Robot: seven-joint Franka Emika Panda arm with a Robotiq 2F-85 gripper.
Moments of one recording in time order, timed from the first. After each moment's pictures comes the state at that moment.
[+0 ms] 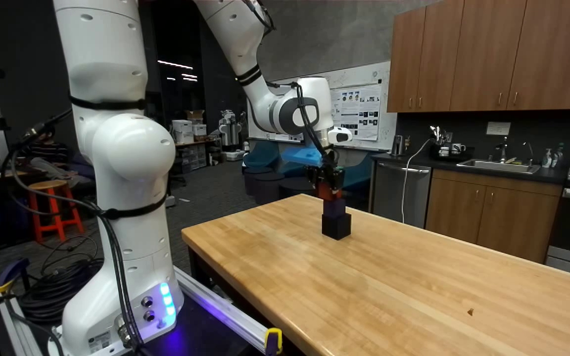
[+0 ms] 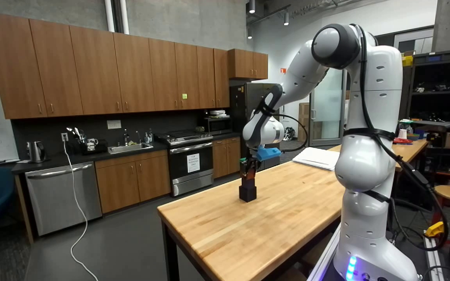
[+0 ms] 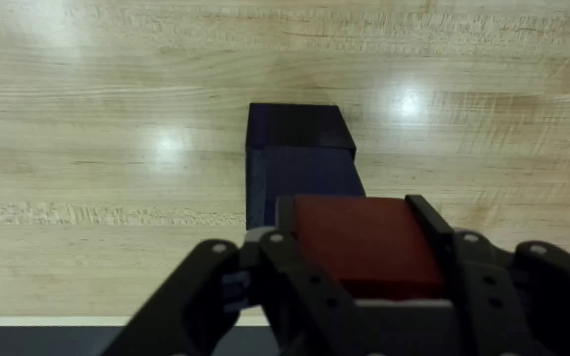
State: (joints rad) arm -0.12 -0.02 -0.16 -2.54 0.08 2.76 -0.17
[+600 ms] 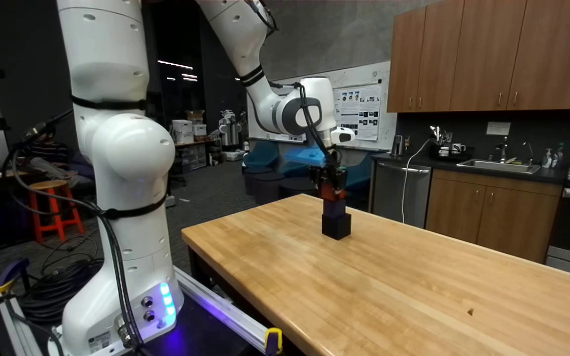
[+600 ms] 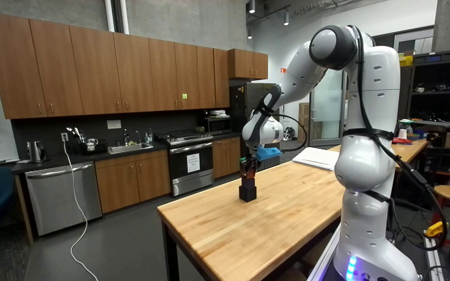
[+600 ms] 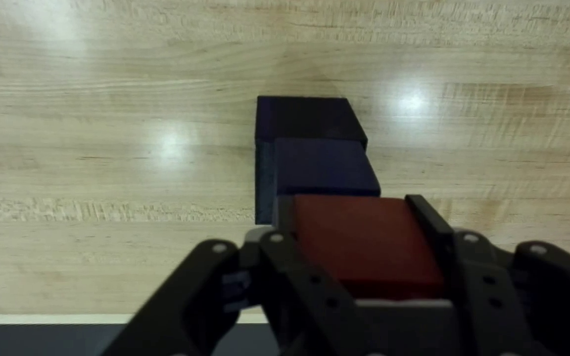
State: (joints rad) arm -0.13 0.00 -0.16 -2.52 0.08 2.76 -0.17
